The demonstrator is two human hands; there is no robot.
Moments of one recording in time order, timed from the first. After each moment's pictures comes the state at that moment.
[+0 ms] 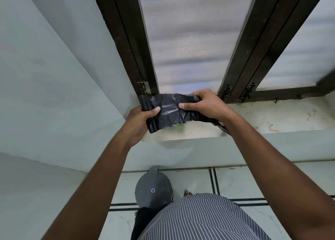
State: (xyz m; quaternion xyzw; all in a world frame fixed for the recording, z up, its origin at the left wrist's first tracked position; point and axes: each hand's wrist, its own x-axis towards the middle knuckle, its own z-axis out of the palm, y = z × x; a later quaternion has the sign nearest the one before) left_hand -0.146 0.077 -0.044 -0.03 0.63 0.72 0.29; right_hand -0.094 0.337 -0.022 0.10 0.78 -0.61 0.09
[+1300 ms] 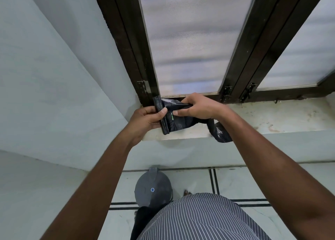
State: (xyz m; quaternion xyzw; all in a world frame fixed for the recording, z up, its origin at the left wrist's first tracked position) left_hand -0.131 0.085 -0.035 0.00 0.70 0.66 0.28; right_hand -0.118 0.331 -0.030 0.01 0.88 -0.43 0.21
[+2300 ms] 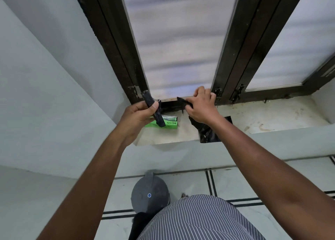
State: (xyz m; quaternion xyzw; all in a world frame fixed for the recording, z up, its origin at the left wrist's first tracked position) left_hand -0.143 0.096 -0.023 0.03 0.68 0.68 0.26; right_hand -0.127 0.361 -0.097 0.10 0.98 -0.15 -0.01
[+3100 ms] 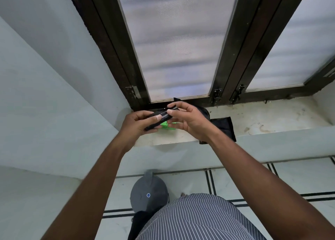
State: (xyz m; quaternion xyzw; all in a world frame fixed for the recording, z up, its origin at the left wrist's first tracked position) left_hand -0.138 0.093 -0.044 0.01 0.71 0.65 0.27; right_hand -0.090 0.316 -0.077 0.09 0.53 -0.84 0.12
